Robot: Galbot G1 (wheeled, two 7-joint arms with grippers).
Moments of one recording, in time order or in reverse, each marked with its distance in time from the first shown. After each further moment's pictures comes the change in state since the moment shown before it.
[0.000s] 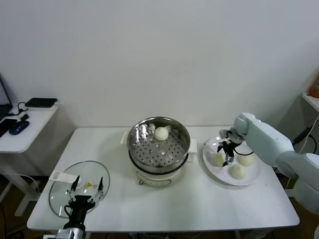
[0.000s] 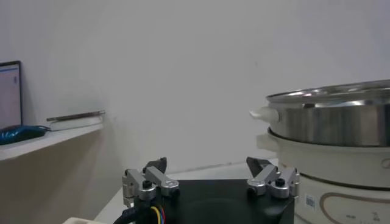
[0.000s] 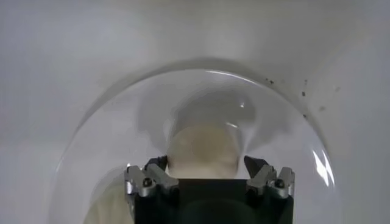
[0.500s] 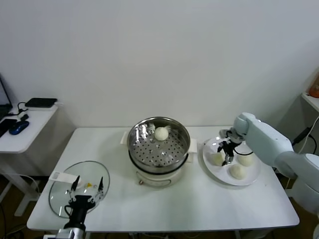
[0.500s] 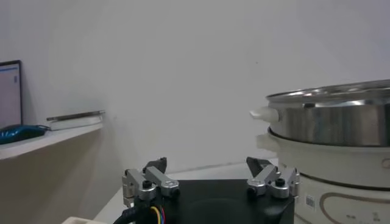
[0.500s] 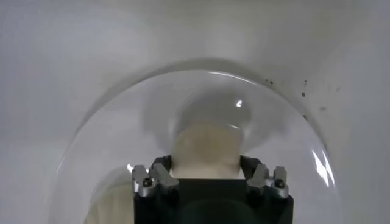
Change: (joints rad) left arm -0.001 -0.002 0.001 0.001 0.001 0.001 -0.001; right arm -0.004 0.007 0.022 -0.006 -0.016 0.005 -0.004
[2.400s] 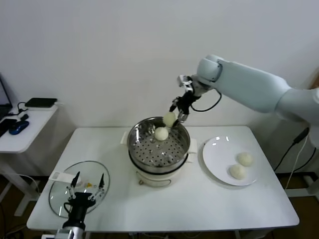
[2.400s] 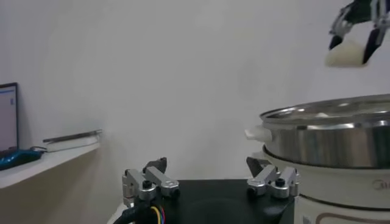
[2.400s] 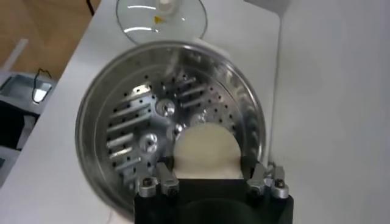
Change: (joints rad) left arm 0.022 -0.002 0.003 -0.074 0.031 0.002 0.000; right arm 0.551 0.162 -0.493 0.397 0.749 -0.290 0.029
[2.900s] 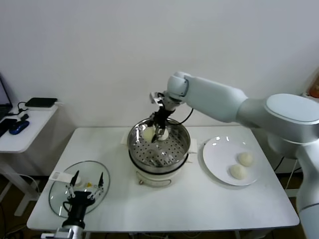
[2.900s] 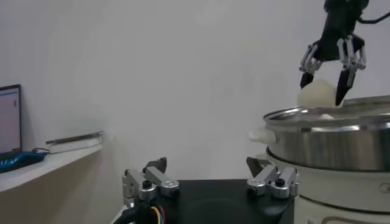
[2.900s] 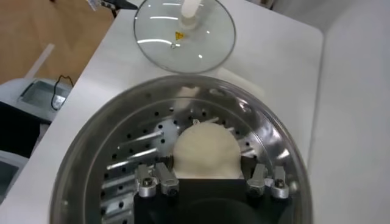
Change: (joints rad) left arm -0.008 -0.001 -0.003 0.002 0.001 0.006 -0.003; right arm -0.106 0.171 0.007 -0.094 -0.022 -0.006 0.009
